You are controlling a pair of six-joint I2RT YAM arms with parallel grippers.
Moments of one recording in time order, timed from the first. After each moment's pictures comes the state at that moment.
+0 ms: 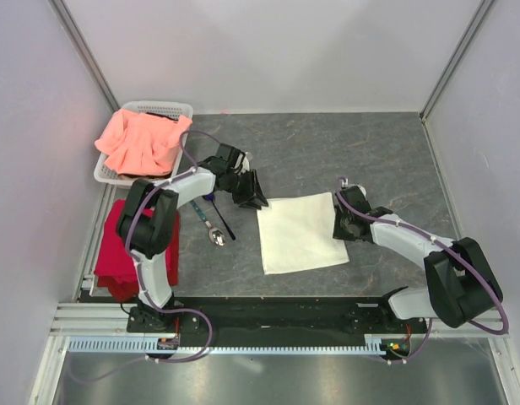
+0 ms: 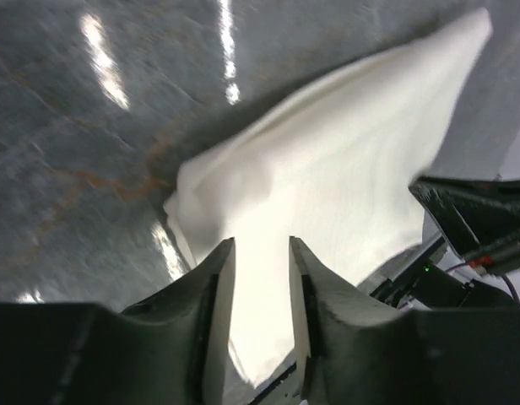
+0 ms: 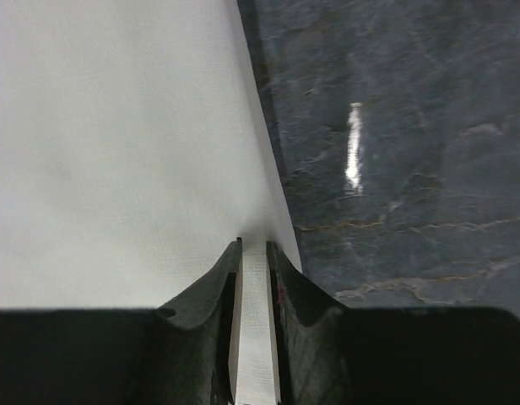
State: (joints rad) left arm -0.42 1.97 1.28 -0.34 0.52 -0.59; right arm 0.42 1.36 0.64 -0.32 0.09 0.52
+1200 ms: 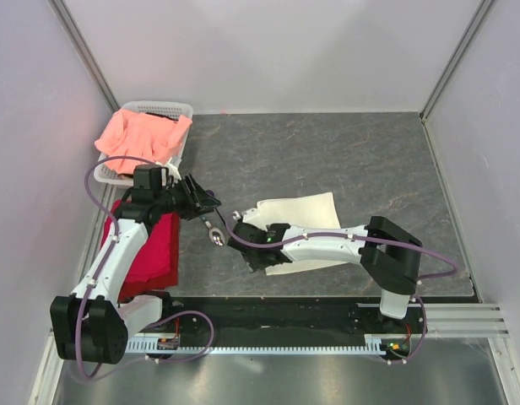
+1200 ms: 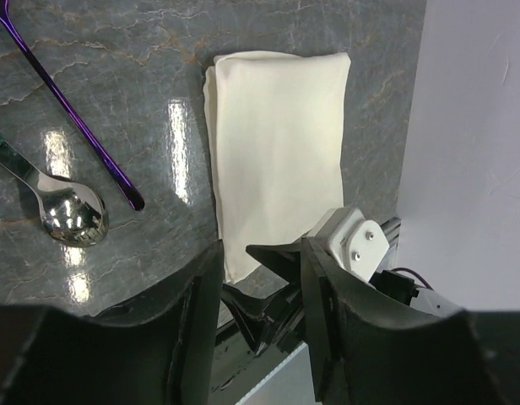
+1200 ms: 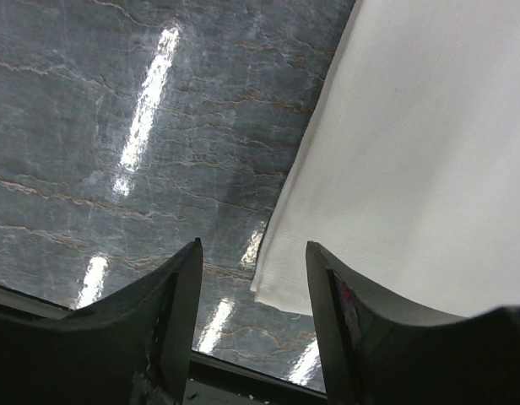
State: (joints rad) left arm -0.08 1.10 0.82 -0.45 0.61 -0.65; right arm 1.20 1.82 1.23 -0.61 0.34 0.70
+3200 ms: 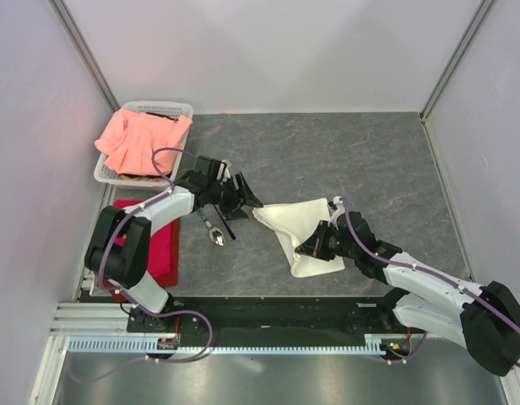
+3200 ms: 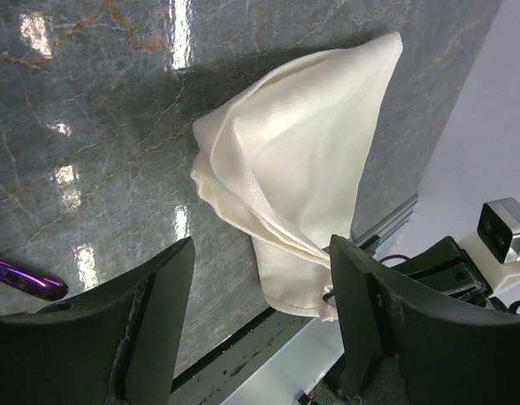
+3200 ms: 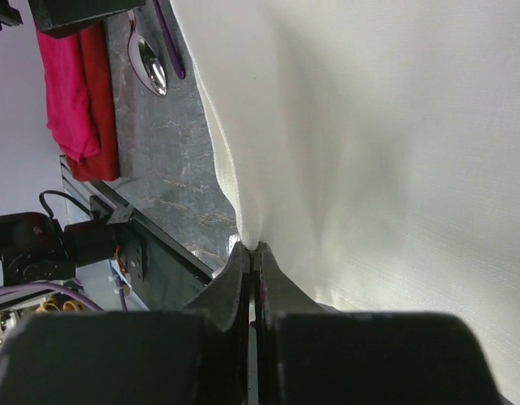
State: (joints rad) left arm -0.38 1.61 0.95 -0.23 0.53 -0.83; right arm 0.67 1.02 0.38 0.04 -0.26 0.92
